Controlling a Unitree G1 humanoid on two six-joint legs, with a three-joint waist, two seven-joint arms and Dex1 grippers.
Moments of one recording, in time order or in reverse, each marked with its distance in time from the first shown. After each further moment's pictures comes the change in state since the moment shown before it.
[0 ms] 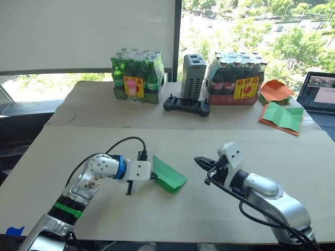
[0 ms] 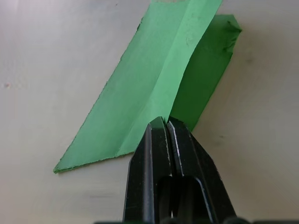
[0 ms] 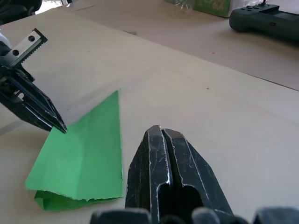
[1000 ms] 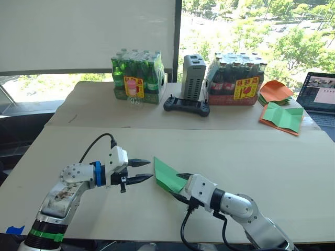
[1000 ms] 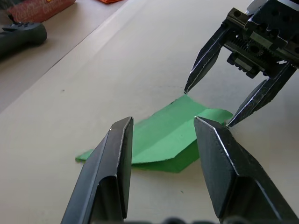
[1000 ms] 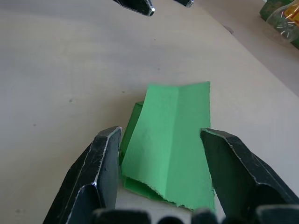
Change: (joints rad) left arm 0.248 0.012 0.305 -0.233 -0.461 0.319 0.061; right arm 0.069 -0.047 0.386 0.034 -0.478 -0.393 0.107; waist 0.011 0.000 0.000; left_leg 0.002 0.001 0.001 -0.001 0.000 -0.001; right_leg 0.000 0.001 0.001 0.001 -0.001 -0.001
